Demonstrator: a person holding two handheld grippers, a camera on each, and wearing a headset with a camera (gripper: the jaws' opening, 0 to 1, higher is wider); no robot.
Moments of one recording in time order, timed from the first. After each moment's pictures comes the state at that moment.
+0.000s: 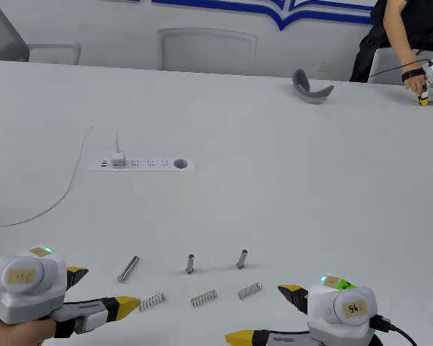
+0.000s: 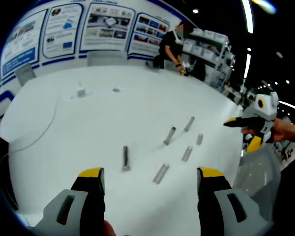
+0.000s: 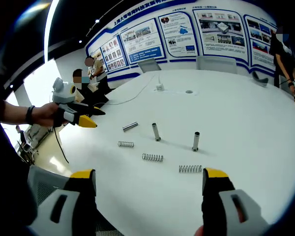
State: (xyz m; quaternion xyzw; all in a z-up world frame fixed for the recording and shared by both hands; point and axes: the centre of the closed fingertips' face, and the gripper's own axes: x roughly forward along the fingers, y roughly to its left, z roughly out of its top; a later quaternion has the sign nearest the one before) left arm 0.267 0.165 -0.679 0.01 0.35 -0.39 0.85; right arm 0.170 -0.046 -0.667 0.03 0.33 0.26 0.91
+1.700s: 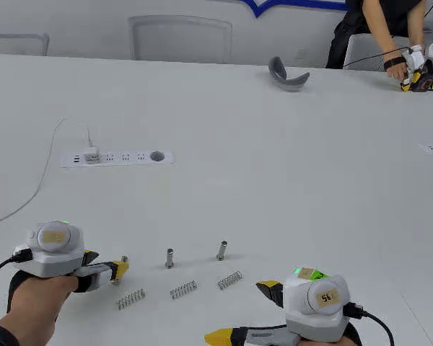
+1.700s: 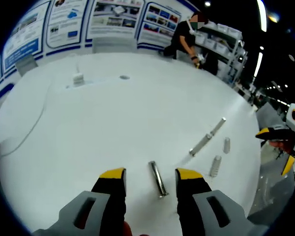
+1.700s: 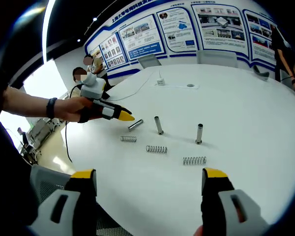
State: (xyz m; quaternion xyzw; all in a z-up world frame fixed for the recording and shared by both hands) left arm 0.334 0.126 -0.741 0.01 0.39 -0.35 0.85; right arm 0.161 -0.041 -0.675 0.04 0.35 0.26 0.90
